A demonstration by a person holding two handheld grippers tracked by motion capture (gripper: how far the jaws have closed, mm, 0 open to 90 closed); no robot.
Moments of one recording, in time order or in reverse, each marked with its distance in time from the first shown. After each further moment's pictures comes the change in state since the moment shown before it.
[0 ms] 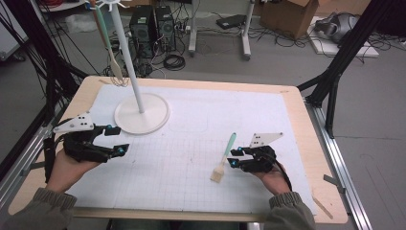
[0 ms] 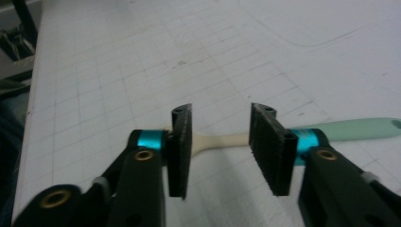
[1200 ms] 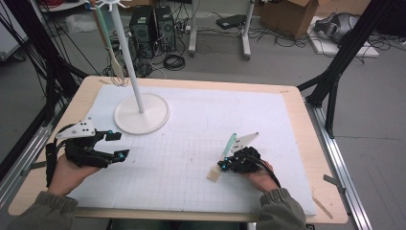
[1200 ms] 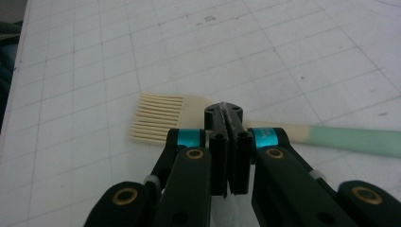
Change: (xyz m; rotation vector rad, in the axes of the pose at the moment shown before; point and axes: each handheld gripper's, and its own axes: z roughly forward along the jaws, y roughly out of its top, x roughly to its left) left arm 0.000 -0.014 0.003 0.015 -0.012 -0.001; right arm 0.002 0.005 0.044 0.177 0.097 -0.067
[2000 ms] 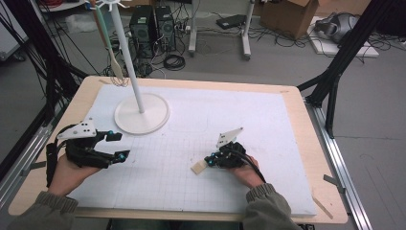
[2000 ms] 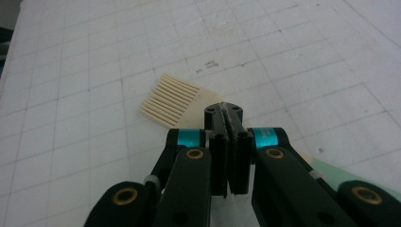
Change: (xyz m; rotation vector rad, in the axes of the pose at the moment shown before) left arm 0.000 0.000 0.001 0.014 0.002 0.014; right arm -0.002 0.030 0.032 -0.012 0.012 -0.010
